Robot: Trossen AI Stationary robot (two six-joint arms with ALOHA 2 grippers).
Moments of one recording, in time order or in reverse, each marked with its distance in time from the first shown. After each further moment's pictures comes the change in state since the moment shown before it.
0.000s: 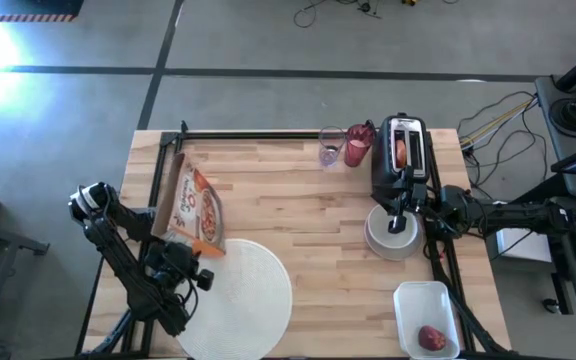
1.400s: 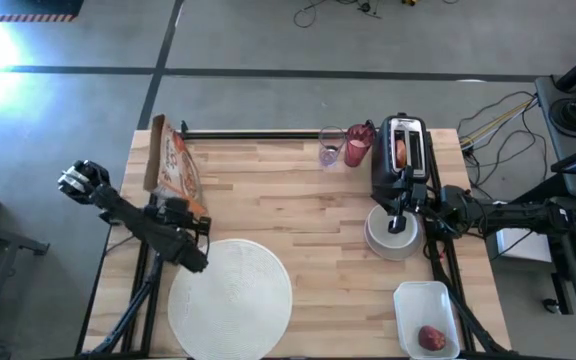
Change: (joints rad) left arm 0.446 -0.262 -0.326 -0.043 0.033 0.200; right arm 0.000 0.000 0.000 -0.004 0.000 0.000
